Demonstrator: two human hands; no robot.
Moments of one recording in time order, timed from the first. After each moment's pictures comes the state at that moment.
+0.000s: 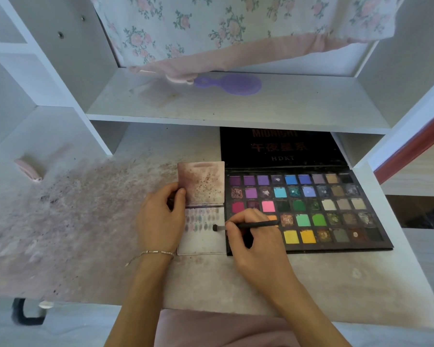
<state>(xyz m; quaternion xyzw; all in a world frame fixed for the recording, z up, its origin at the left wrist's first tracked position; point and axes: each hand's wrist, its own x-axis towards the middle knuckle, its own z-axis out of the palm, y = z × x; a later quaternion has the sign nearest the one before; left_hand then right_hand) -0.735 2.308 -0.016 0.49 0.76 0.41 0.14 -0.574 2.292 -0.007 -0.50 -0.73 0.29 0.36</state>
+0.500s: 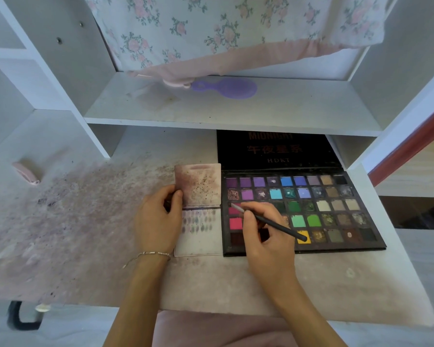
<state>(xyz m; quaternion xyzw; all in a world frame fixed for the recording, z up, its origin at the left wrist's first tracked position) -0.734 2.308 -0.013 0.48 0.76 0.41 0.15 -0.567 2.294 -0.007 -0.48 -0.64 0.32 0.51</state>
